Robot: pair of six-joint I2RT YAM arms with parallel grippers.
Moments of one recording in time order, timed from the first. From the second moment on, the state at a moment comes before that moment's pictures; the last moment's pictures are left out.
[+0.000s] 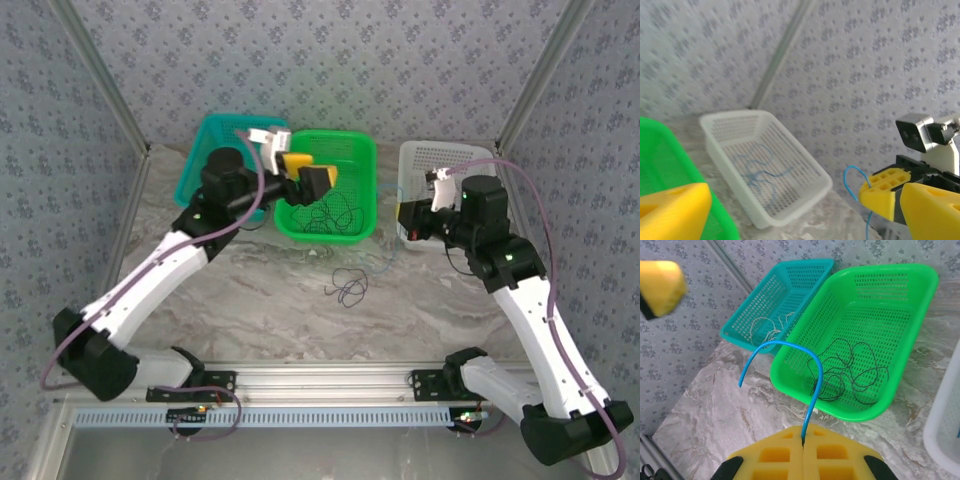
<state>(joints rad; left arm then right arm) -0.61 1.28 1.25 0.02 0.42 -0.50 0.29 0.95 1.15 -0.65 -0.39 0.27</state>
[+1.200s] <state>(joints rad) -0.60 1.16 1.01 -0.08 0.32 -0.47 -0.16 1.74 1.58 -0.86 -0.13 0.12</state>
